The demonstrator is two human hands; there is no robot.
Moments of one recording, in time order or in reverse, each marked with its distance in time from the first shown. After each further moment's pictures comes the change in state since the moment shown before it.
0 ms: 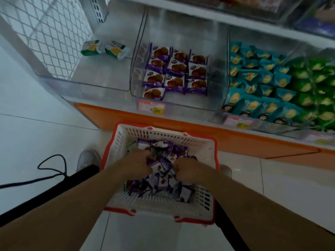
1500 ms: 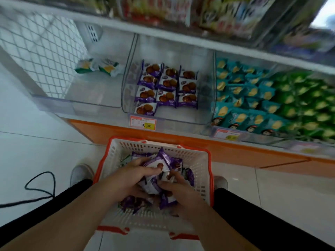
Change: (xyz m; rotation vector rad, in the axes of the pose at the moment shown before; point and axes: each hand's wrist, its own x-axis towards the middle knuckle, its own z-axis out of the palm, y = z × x) left_hand -0.037 0.040 -0.008 -1.046 0.007 -0.115; right_hand 0.018 0.008 0.068 1.624 0.123 -0.138
